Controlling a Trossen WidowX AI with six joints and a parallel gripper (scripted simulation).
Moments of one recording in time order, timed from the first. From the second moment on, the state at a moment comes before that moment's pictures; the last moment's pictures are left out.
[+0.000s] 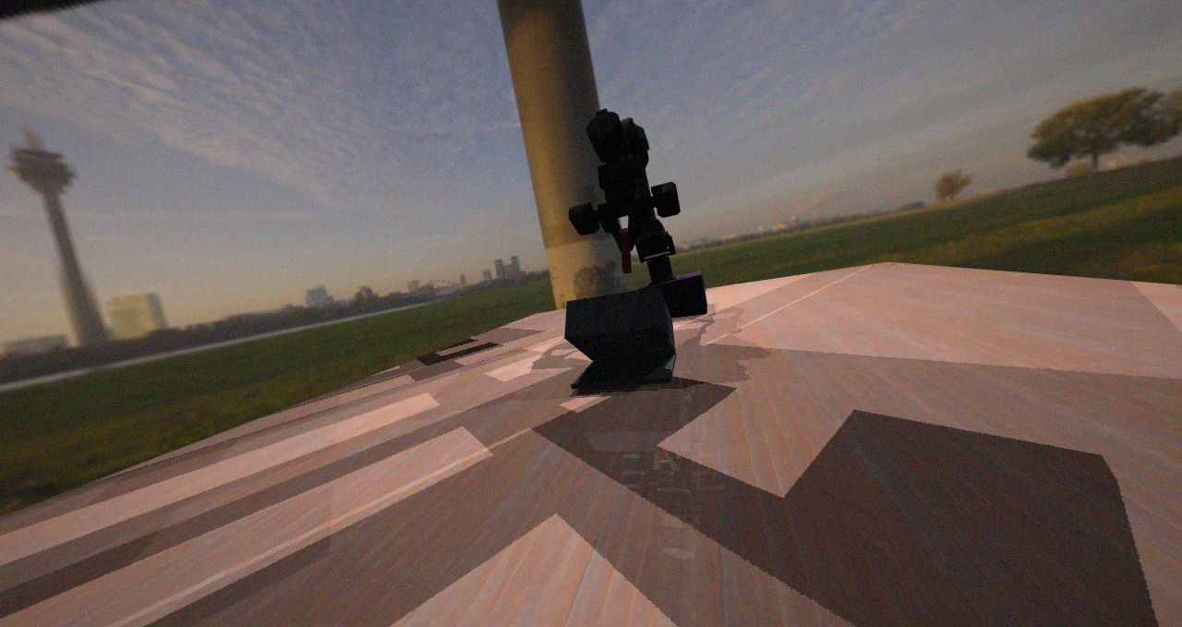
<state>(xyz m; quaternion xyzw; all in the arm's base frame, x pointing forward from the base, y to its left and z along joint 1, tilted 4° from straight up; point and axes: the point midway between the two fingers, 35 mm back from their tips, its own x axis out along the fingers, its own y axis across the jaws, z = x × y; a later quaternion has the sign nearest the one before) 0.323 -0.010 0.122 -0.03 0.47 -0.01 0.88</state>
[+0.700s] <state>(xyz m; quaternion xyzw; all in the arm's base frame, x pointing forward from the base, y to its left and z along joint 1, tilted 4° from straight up) 0.343 -0.018 0.098 -0.03 0.46 -0.02 0.89</state>
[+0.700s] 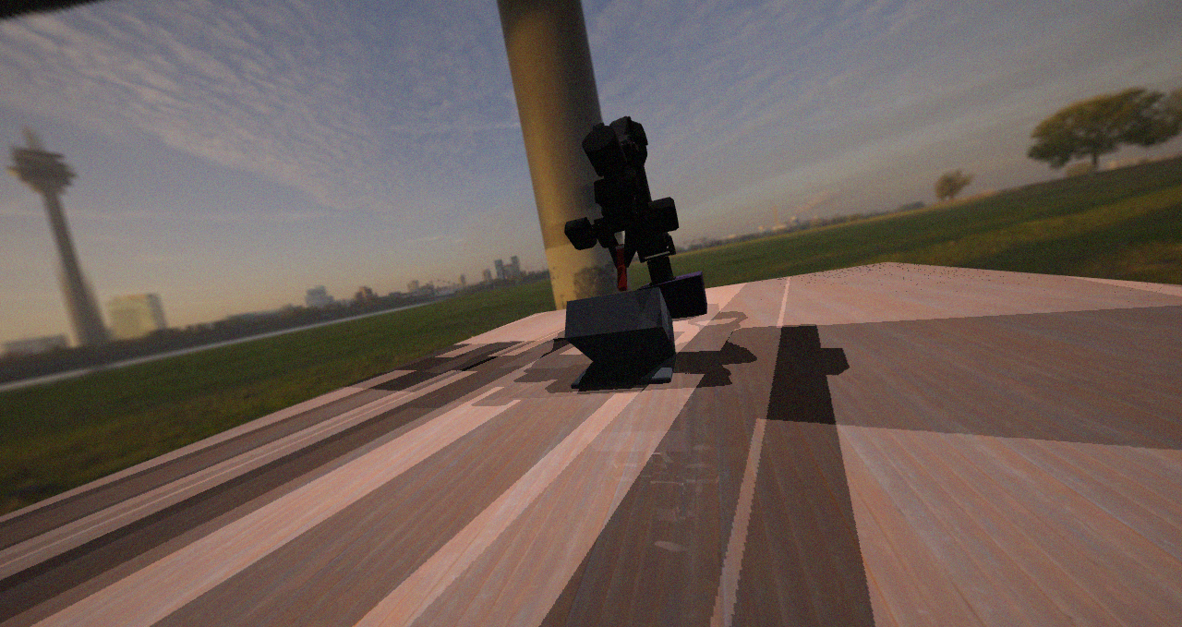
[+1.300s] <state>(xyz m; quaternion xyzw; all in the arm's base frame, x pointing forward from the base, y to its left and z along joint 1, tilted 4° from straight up) 0.352 -0.021 0.084 -0.03 0.46 -0.02 0.89</state>
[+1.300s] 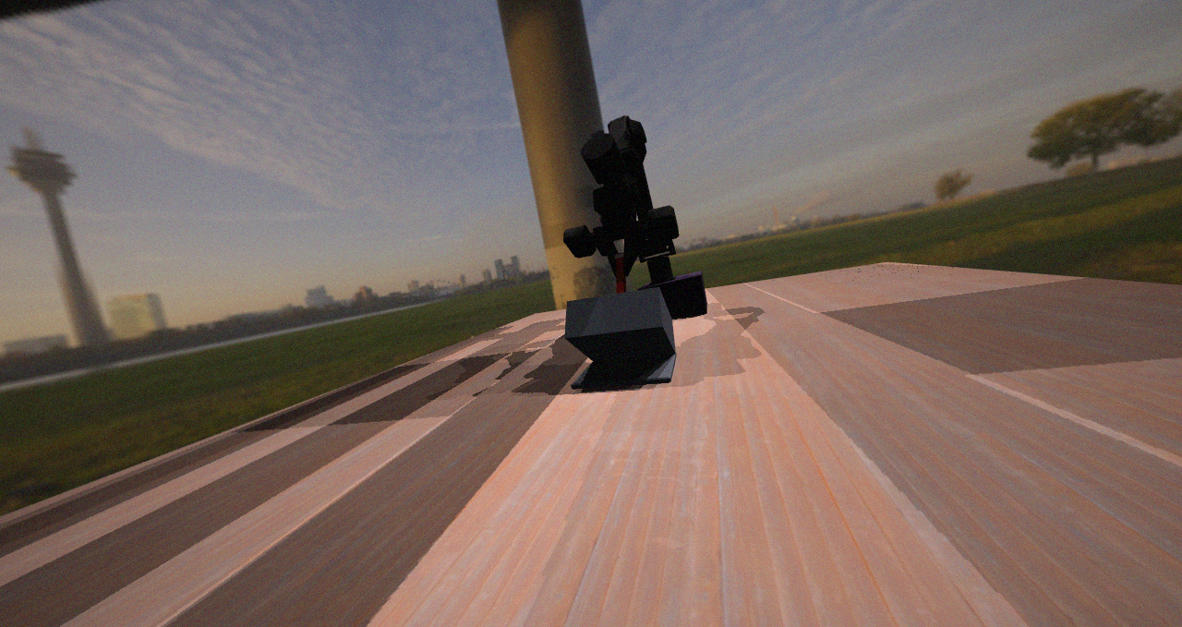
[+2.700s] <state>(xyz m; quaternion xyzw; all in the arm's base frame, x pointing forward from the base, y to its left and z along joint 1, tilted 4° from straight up) 0.362 -0.022 0.070 -0.03 0.46 -0.02 0.89</state>
